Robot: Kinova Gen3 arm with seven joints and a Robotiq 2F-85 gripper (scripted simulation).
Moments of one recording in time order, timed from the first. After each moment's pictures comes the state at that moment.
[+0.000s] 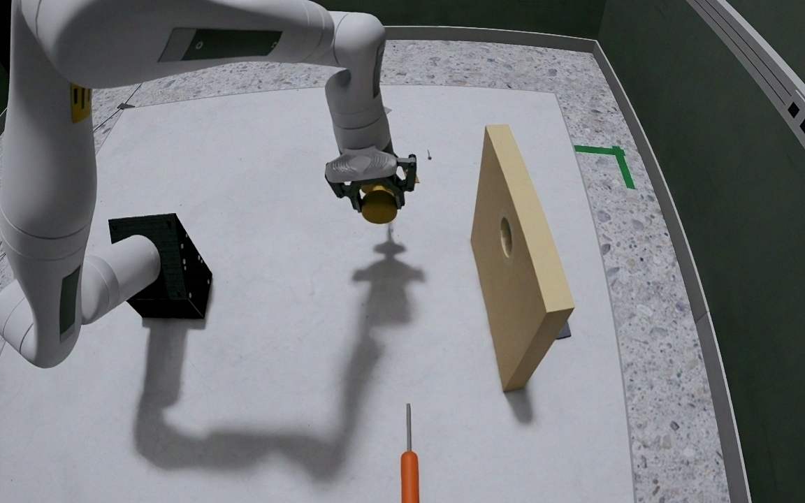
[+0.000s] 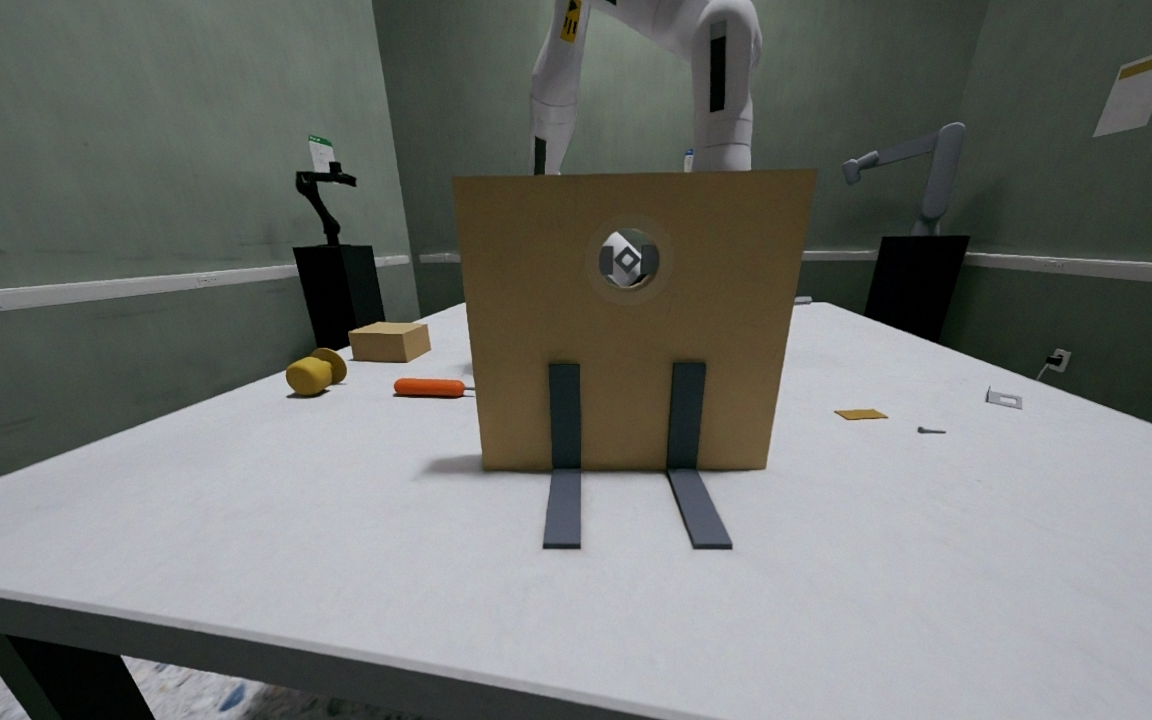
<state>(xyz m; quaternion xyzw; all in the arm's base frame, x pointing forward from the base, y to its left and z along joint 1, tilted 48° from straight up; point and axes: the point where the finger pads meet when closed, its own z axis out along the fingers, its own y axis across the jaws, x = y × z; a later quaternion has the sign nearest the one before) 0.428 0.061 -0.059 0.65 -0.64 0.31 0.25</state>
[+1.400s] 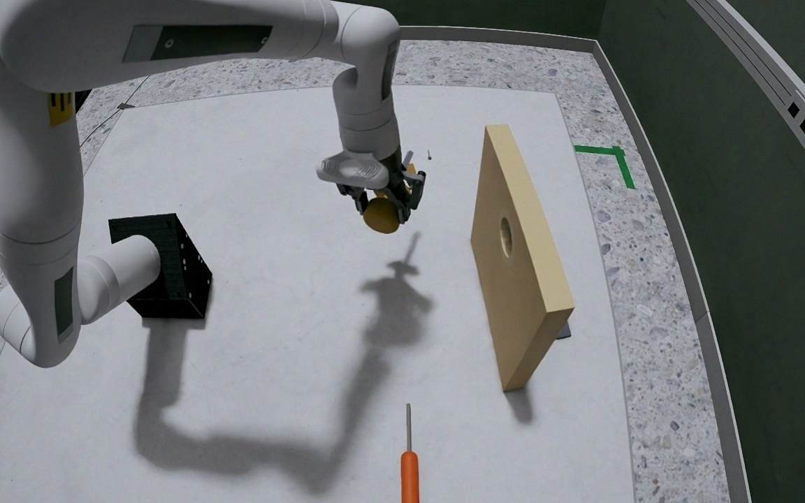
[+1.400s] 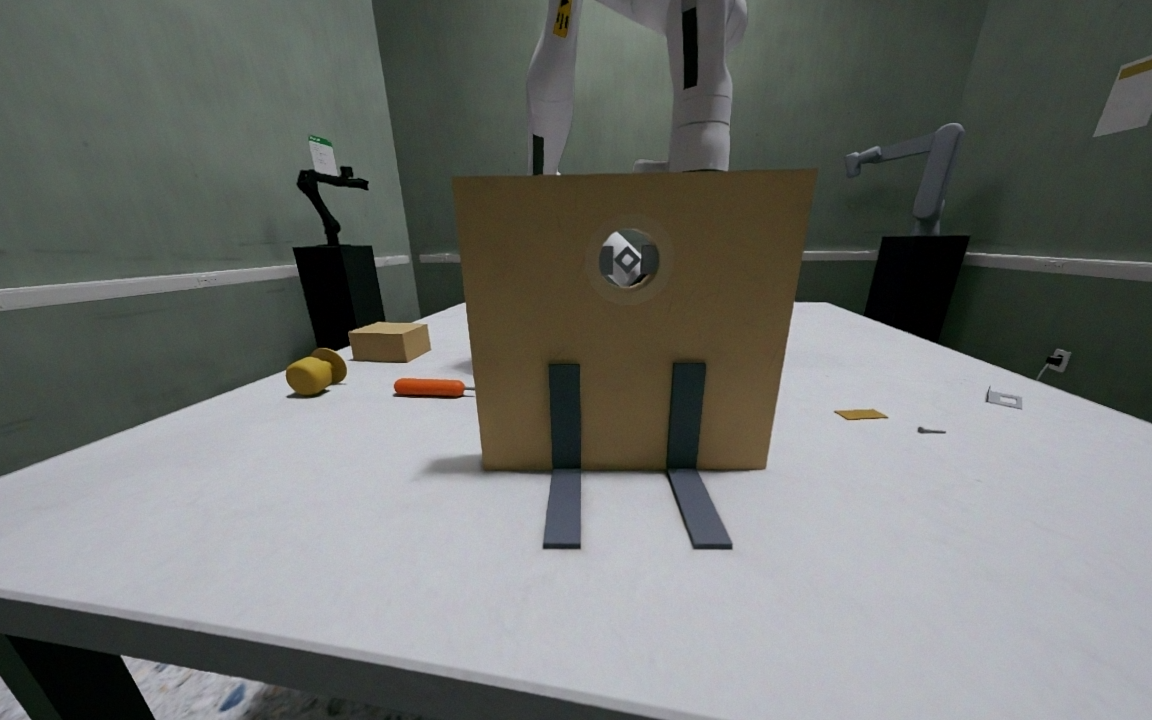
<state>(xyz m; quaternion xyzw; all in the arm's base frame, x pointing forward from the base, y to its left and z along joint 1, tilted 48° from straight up) 0.436 0.053 -0.018 0.53 -0.75 0.35 0.21</state>
